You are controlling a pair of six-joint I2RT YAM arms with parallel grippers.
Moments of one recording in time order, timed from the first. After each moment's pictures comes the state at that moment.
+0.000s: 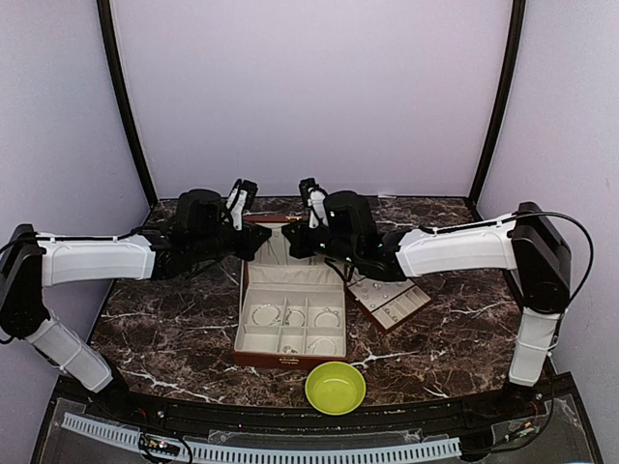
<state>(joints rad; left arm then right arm) -0.67 1.48 0.92 0.17 0.05 -0.23 0.96 1.88 1.30 0.30 0.11 0.44</state>
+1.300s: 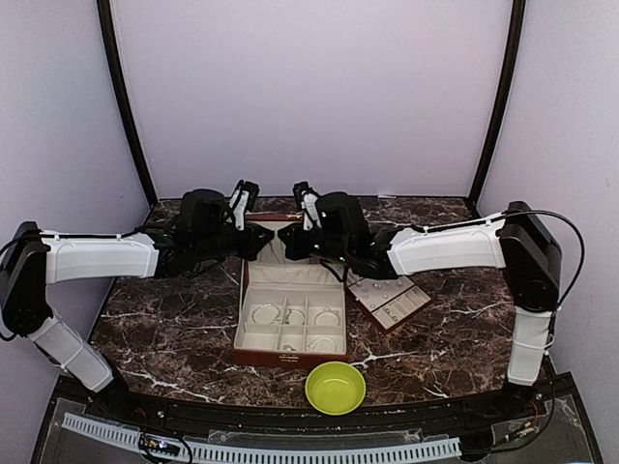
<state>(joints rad) -0.67 1.51 0.93 0.15 0.07 -0.27 0.96 1.94 1.36 0.26 0.10 0.44</state>
